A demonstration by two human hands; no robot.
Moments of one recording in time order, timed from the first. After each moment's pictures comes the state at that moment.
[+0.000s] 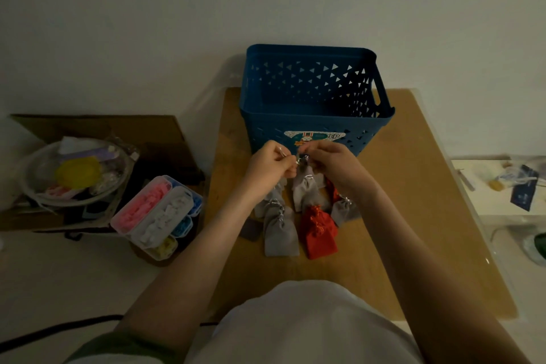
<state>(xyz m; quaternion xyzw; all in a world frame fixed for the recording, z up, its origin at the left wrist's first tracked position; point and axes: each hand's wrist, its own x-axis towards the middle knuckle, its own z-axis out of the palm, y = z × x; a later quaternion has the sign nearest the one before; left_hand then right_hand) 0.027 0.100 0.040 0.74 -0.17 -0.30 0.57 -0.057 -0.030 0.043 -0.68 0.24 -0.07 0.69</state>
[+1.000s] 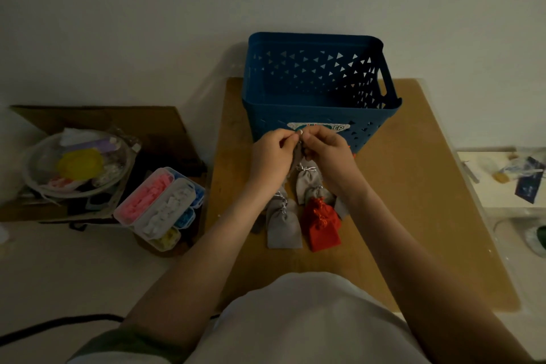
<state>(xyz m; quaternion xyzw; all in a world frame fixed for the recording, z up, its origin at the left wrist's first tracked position) 0.023 0.095 0.046 0.83 -0.26 -0.10 0.48 -0.048 -0.007 0.039 -0.61 0.20 -0.16 0.75</state>
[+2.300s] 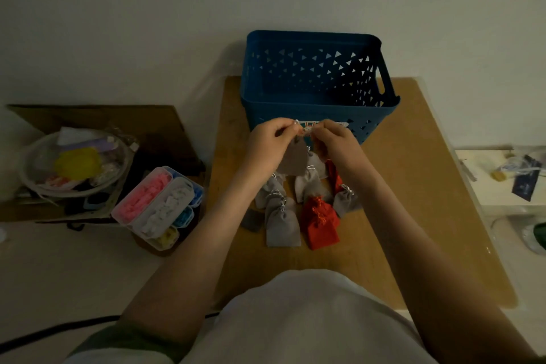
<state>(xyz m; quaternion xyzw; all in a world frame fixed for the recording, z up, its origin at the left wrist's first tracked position) 0.033 0.097 0.058 0.77 -0.27 -0.16 0.55 -0.053 -0.021 0.058 -0.71 0.26 -0.12 0.65</state>
